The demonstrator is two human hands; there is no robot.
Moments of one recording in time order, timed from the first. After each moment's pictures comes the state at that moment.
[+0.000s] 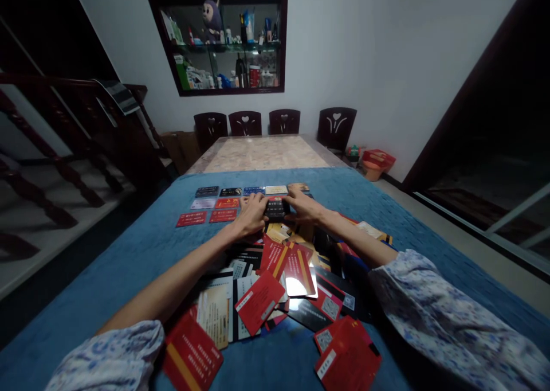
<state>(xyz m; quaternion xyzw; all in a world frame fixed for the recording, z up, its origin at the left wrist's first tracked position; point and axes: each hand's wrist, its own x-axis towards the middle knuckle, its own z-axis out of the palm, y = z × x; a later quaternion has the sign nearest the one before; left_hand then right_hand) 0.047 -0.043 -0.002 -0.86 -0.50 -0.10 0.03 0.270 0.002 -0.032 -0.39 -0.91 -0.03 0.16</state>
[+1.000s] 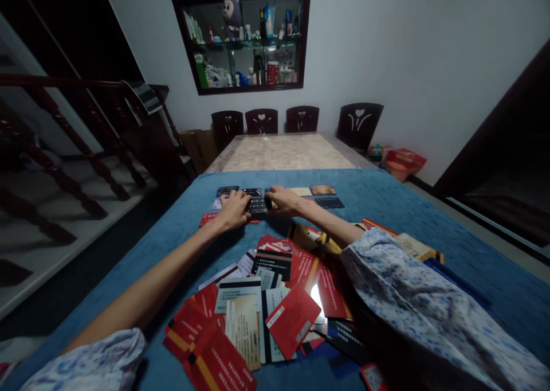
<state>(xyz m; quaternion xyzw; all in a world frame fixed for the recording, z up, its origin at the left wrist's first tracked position) -0.064 -0.015 0.001 -0.81 -0.58 -0.06 0.04 0.142 0.022 0.014 -0.38 -0.92 -0.03 0.05</state>
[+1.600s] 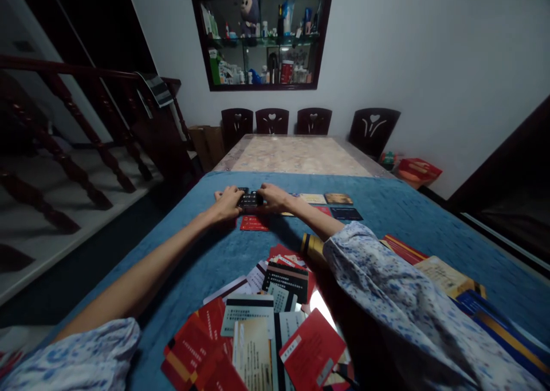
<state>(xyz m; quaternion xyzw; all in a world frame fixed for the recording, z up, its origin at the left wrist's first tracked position) -0.118 0.025 0.001 -0.79 -0.62 -0.06 0.01 0.077 0.063 0.016 -0.35 -0.93 -0.02 0.05</state>
